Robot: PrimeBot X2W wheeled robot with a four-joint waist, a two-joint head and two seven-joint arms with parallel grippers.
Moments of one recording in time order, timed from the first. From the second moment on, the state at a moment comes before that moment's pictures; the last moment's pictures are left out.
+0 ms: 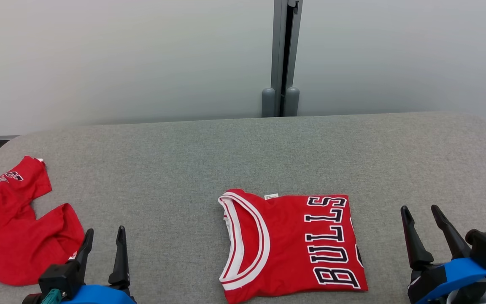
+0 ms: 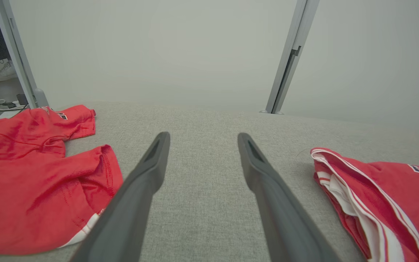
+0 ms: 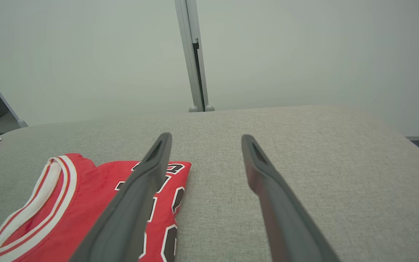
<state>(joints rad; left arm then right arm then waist) -0.02 0.20 -0.15 0.37 -0.37 -0.05 -0.26 -0.01 -0.13 -0.05 0.15 0.25 0.13 -0.06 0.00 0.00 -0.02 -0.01</state>
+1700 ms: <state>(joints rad) -0.15 0.22 -0.17 0.32 -0.37 -0.05 -0.26 -0.31 -0.14 0.14 0.36 0.18 0.13 0.61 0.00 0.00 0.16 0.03</state>
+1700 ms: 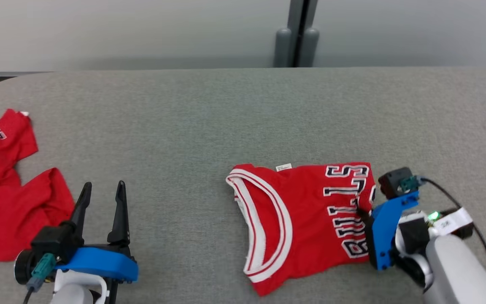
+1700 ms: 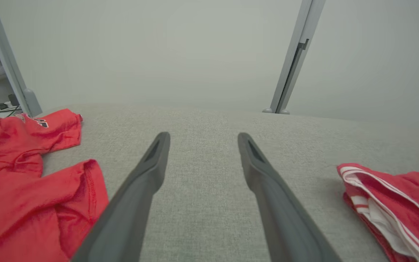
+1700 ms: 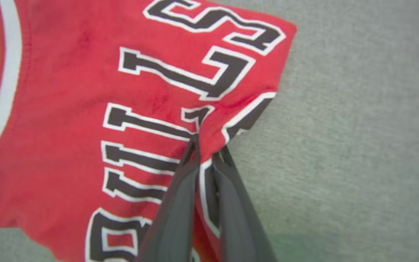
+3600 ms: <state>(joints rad) -0.15 0.24 -0.18 0.23 -0.35 -0.04 -0.25 -0.53 -0.45 0.13 0.55 0.18 0.13 -0.10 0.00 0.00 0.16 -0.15</state>
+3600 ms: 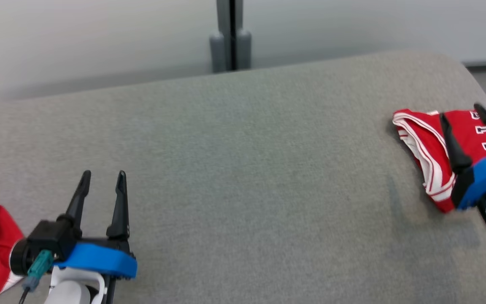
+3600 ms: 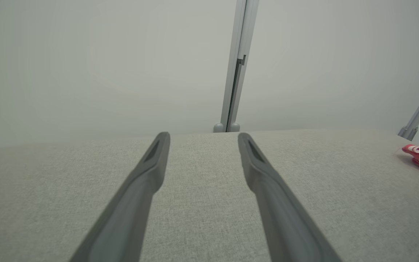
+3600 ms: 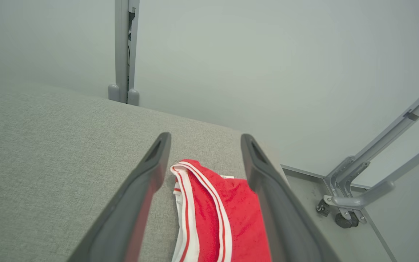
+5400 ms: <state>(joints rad) -0.05 0.14 -0.07 0.35 -0.30 -0.09 -0.26 0.05 -0.11 -0.07 0.10 0.20 0.13 -0.09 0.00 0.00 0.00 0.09</state>
